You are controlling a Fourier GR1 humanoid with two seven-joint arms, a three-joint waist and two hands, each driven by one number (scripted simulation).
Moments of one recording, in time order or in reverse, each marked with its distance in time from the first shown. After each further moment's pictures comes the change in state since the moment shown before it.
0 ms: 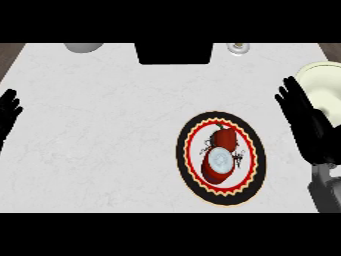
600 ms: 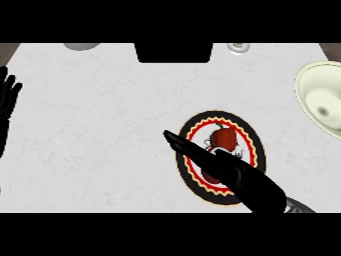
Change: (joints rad) left arm -0.123 -0.112 0.061 0.021 0.054 0.056 -0.099; right arm -0.086 0.083 0.435 -0.331 0.173 0.346 -0.232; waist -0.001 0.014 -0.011
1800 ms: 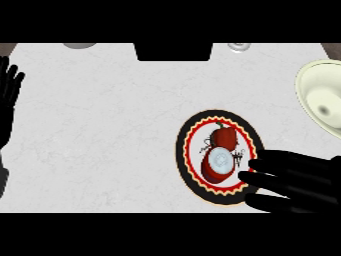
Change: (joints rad) left arm -0.101 -0.043 0.053 0.139 0.004 -0.050 -0.068; right arm -0.046 -0.684 -0.292 -0.324 0.198 0.469 0.054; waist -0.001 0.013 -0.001
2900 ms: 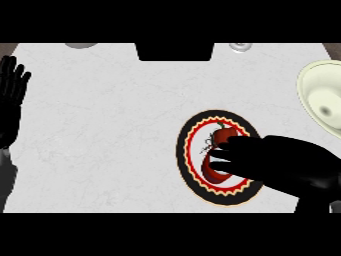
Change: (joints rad) left arm -0.024 -0.064 0.038 0.031 -0.070 -0.039 -0.014; right arm -0.055 0.321 0.157 0.277 0.488 0.180 -0.070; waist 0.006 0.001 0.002
